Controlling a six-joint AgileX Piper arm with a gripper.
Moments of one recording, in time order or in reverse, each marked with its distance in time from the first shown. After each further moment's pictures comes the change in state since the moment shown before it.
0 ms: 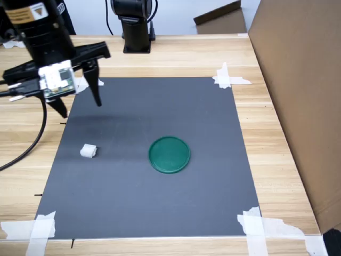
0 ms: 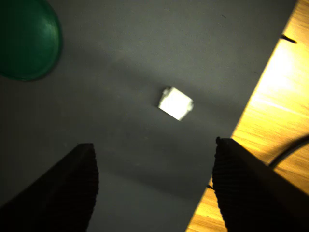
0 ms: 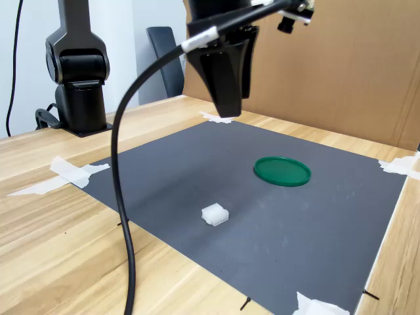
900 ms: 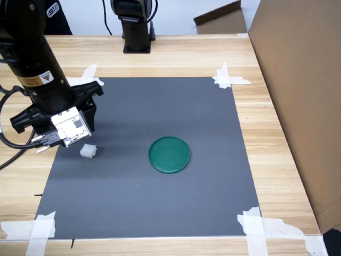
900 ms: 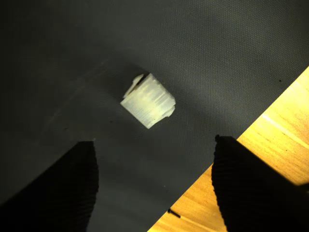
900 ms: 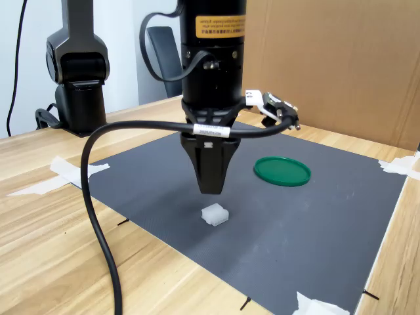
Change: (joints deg) arm 1.4 10.6 0.4 -9.1 -3.6 -9.9
